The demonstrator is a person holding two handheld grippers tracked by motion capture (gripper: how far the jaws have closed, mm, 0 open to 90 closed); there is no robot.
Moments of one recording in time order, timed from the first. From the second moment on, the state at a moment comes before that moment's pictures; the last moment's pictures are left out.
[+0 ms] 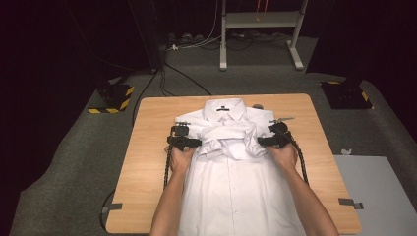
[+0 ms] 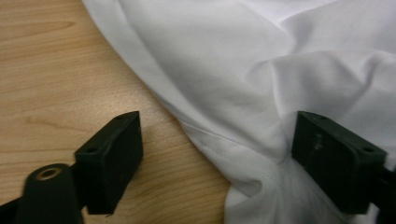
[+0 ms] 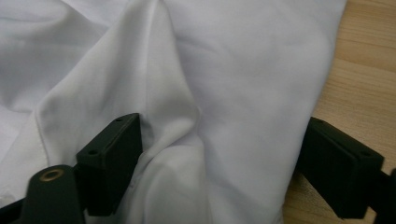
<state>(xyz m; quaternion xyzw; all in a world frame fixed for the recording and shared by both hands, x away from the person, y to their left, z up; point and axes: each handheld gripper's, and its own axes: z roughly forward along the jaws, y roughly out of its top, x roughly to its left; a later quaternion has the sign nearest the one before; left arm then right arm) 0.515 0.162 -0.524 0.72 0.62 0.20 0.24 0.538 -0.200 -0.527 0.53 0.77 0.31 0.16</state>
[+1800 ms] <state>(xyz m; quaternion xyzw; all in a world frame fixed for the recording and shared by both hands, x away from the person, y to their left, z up) 0.484 0.168 -0.427 0.77 0.51 0.17 0.34 0.488 -0.231 -0.436 0.44 0.79 0.41 0.15</state>
